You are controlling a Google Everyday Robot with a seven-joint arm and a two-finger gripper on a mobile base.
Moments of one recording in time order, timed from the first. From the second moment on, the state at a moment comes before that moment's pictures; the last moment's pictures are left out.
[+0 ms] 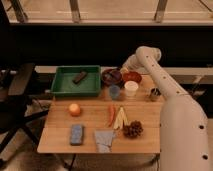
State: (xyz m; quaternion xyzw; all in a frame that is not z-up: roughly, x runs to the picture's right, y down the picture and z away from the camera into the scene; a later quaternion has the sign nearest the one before) arm 0.158 -0.135 0.945 -0.11 -0.16 0.30 0.94
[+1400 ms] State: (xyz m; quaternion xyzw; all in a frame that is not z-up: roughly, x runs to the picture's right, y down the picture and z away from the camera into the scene) arm 0.171 -0.155 0.951 -0.09 -0.16 0.33 0.92
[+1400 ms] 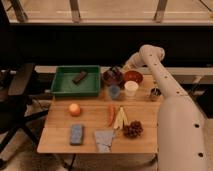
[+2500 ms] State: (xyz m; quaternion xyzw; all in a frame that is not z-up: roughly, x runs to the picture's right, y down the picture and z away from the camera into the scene) arm 0.218 -0.143 0.942 -0.09 -0.13 0.34 0.93
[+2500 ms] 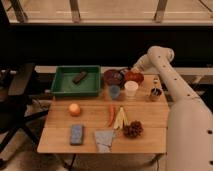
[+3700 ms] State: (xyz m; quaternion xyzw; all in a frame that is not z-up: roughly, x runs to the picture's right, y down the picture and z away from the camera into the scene) arm 0.218 -0.113 0.913 -0.12 -0.15 0.35 0.92
